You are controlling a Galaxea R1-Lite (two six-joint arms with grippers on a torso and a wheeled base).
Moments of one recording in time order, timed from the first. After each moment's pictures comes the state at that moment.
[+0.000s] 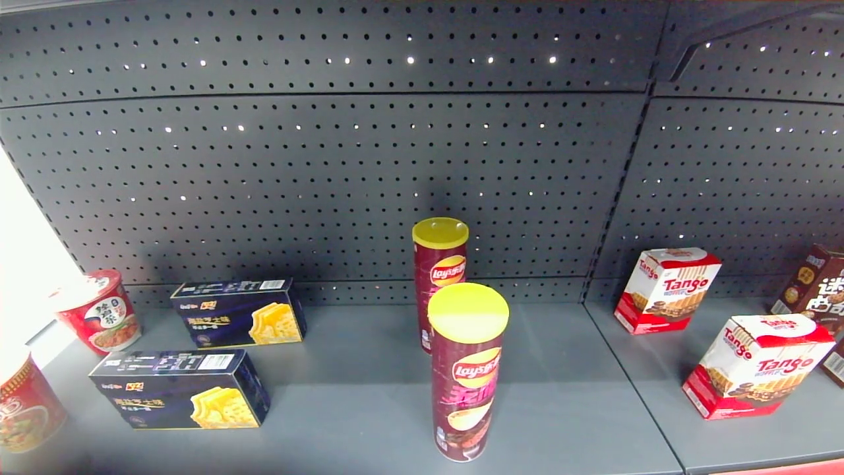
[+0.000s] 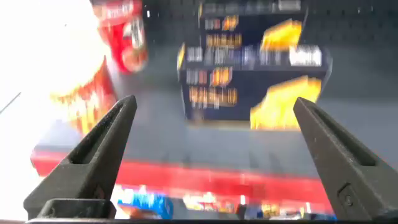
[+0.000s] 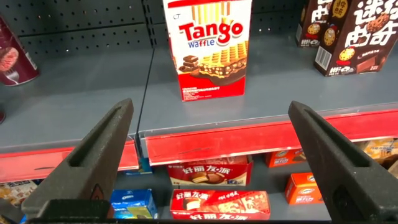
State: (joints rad) left arm -0.03 0.48 -0.05 -0.31 0.19 0.01; right arm -0.01 0.00 -0.03 -0.01 -0.04 0.08
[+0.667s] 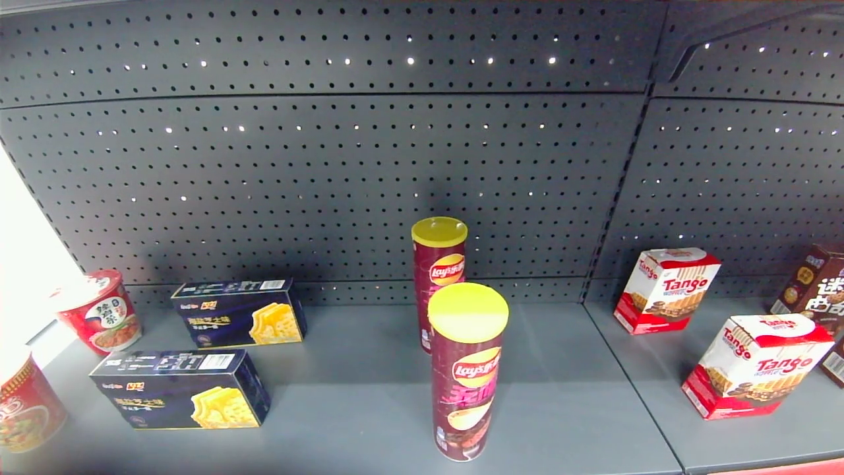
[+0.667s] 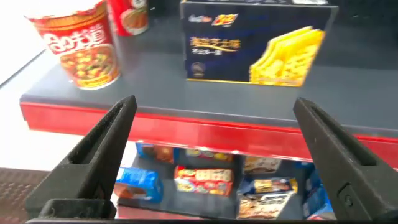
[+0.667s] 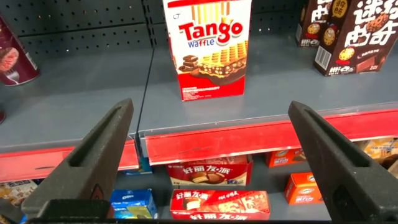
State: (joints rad) left arm 0.00 0.12 0.00 -0.03 0.14 -0.04; right arm -0.01 0.00 -0.02 -0.01 -0.04 0.08
